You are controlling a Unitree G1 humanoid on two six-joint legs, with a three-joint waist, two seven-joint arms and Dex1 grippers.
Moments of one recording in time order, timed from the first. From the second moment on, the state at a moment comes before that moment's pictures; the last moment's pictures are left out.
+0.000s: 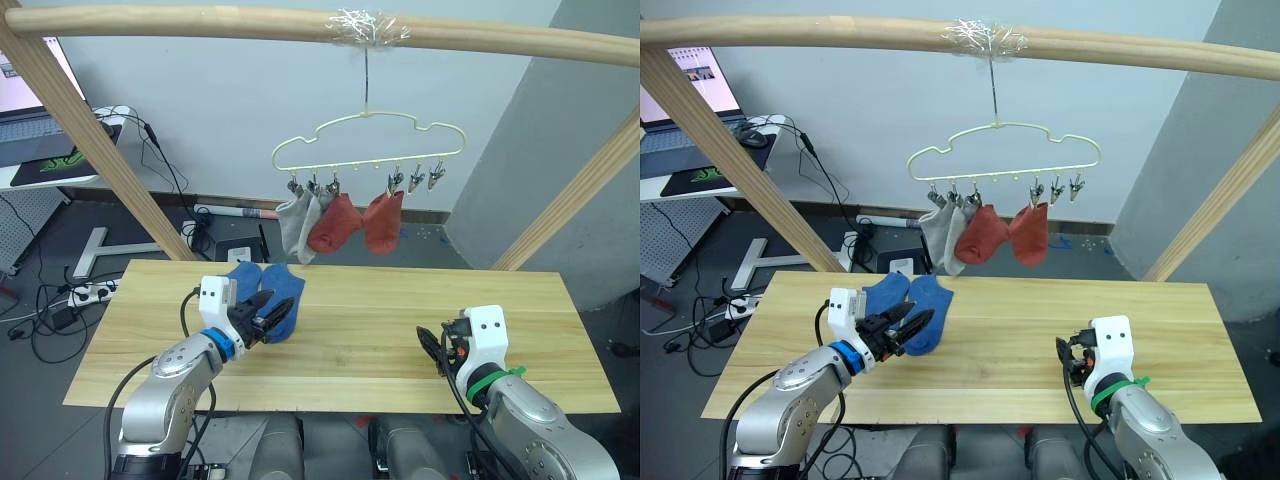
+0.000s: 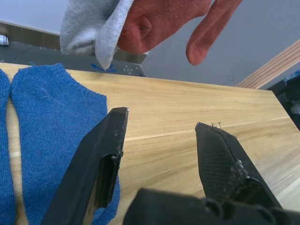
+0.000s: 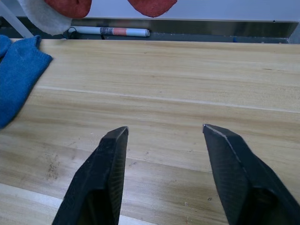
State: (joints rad) left arm 0.00 0.35 0.11 -0.27 -0.40 0.57 -0.55; right arm 0.24 -0.20 -0.02 -0.76 0.33 0.93 0.11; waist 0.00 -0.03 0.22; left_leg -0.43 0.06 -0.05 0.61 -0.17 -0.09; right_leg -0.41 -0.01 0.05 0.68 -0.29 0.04
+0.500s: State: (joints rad) left arm 0.00 0.35 0.11 -0.27 -0.40 0.57 -0.55; right arm 0.24 -0.20 -0.02 -0.76 0.33 0.93 0.11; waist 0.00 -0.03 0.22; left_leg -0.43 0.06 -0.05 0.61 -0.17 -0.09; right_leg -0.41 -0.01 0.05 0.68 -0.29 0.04
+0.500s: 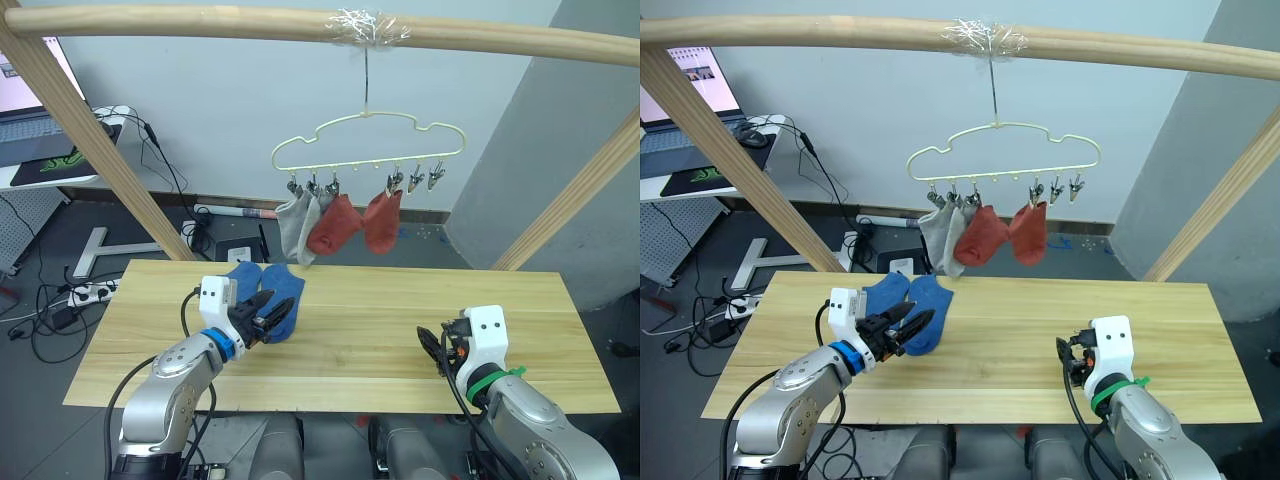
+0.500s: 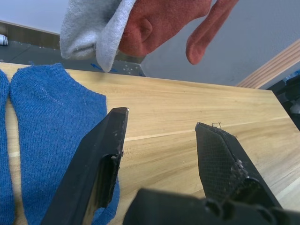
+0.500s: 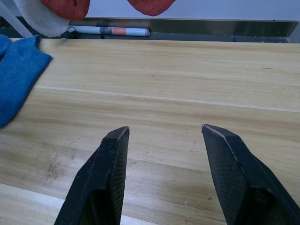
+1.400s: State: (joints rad) left arm 0.00 0.35 0.10 -0.27 -0.40 0.57 -0.55; right arm 0.25 -0.19 -0.02 -0.76 0.33 0.93 0.11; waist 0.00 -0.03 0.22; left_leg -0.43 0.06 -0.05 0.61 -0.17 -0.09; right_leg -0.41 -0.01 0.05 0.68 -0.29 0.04
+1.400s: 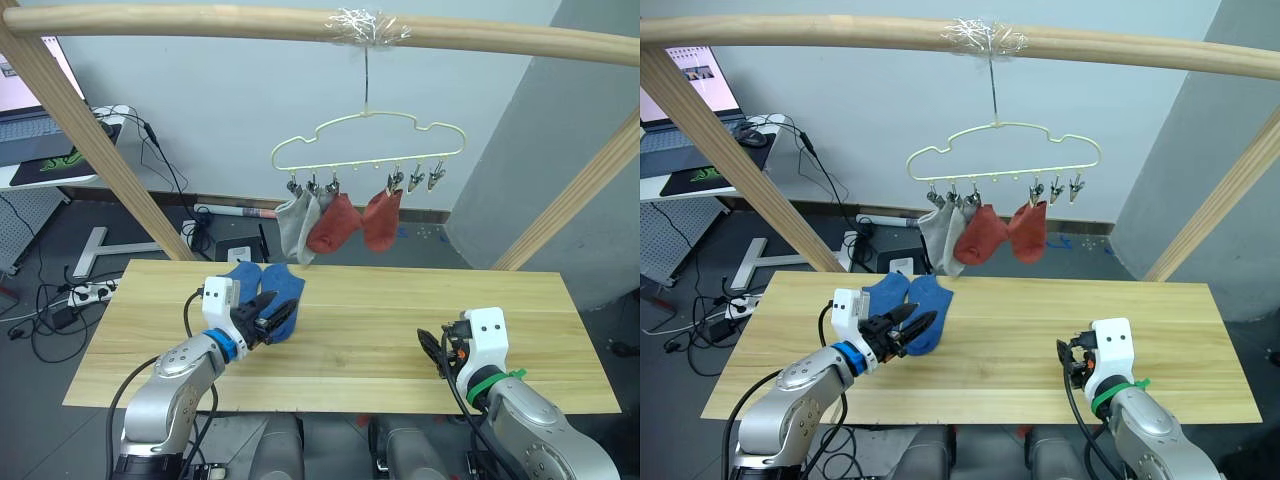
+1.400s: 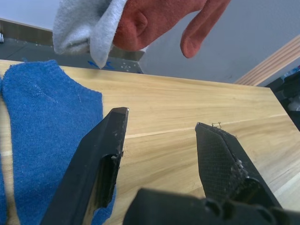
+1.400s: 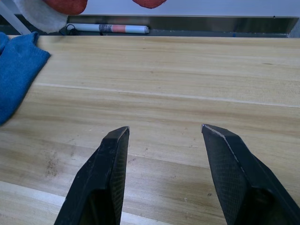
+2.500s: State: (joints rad) left arm -0.01 0.38 0.11 -0.27 -0.51 0.68 -0.57; right arm 0.25 -0.19 -0.02 -0.76 0.33 0.93 0.11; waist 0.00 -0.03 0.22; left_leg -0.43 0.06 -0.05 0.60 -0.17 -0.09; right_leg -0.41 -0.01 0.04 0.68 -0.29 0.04
